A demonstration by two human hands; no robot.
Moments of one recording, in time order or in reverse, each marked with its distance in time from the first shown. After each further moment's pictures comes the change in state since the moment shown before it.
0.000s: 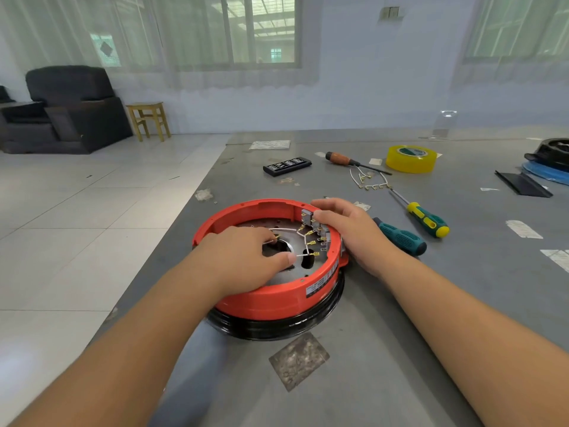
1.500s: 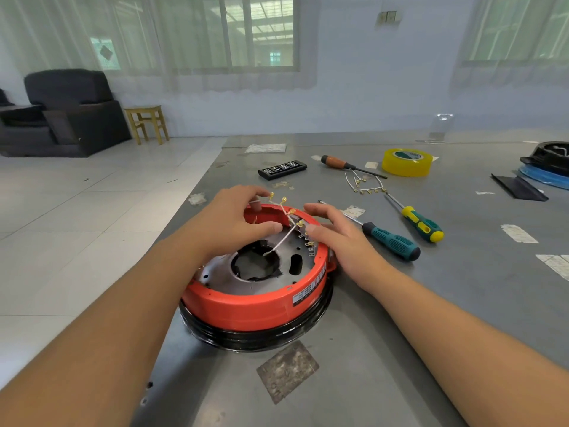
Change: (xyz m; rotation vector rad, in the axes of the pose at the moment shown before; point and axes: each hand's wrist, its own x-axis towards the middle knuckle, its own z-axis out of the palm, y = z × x) left_hand 0.052 -0.020 -0.012 -0.374 0.219 0.158; right_hand -0.024 -0.001 0.004 -0.041 -0.056 -0.100
